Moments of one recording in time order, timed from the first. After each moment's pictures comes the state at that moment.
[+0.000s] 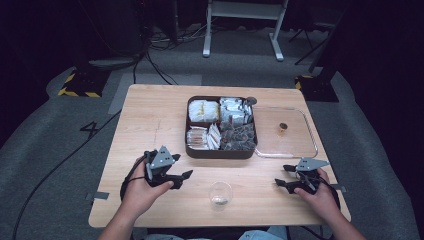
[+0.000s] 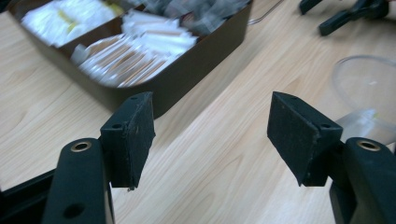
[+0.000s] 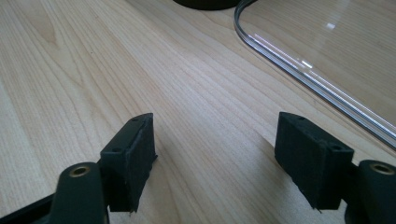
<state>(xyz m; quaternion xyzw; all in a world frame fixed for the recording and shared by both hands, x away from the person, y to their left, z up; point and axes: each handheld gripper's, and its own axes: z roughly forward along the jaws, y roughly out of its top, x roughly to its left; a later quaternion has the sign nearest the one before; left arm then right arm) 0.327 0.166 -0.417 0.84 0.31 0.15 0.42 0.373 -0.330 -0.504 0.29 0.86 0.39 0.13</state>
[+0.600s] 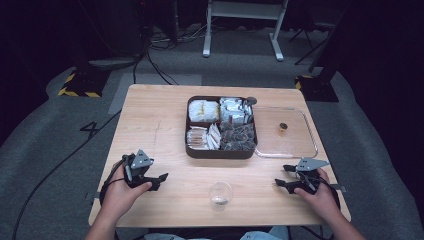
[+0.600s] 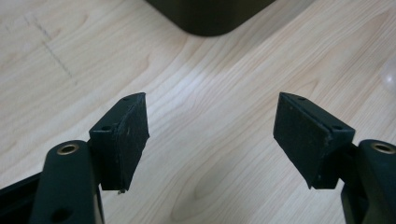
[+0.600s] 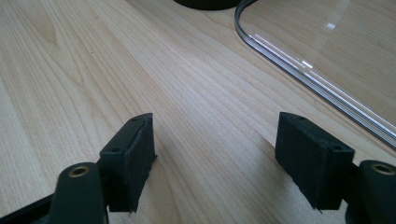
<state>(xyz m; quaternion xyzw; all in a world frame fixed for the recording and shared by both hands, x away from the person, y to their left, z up) 0.326 0.221 -0.449 0.84 0.39 0.15 0.35 0.373 -0.330 -0.504 0.29 0.86 0.39 0.13</state>
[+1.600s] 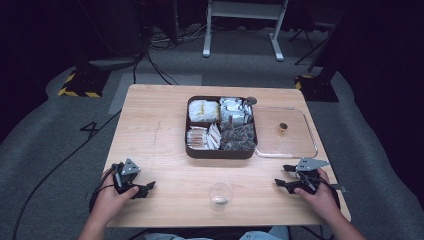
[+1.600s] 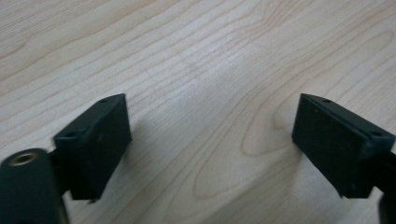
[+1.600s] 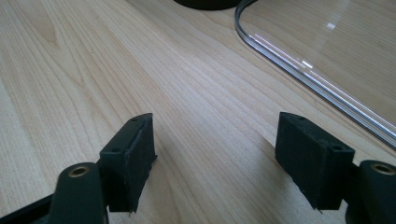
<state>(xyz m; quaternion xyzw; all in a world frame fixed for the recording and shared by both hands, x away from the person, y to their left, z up) 0.330 0.258 -0.505 0.83 0.42 0.16 0.33 0.373 -0.330 -0.504 0.29 0.86 0.39 0.13</state>
